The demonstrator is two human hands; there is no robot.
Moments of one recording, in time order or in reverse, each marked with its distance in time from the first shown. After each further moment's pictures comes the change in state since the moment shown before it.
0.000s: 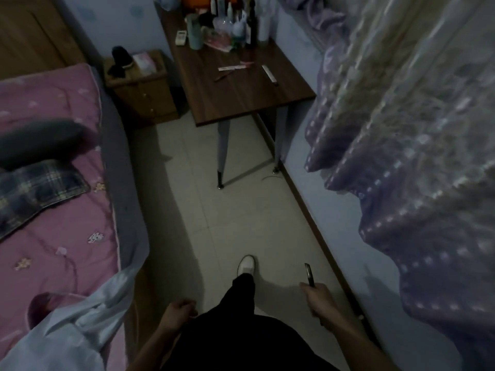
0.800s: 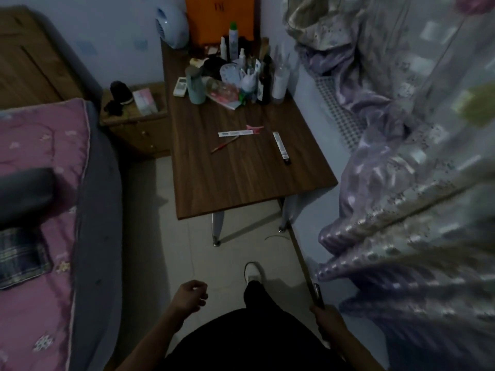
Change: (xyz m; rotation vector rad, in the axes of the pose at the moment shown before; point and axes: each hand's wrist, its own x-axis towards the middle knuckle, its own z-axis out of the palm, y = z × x) left_hand 0.226 0.415 -0.009 -0.156 0.029 -0.011; right_hand 0.241 -0.341 -0.107 -0.066 -0.053 0.086
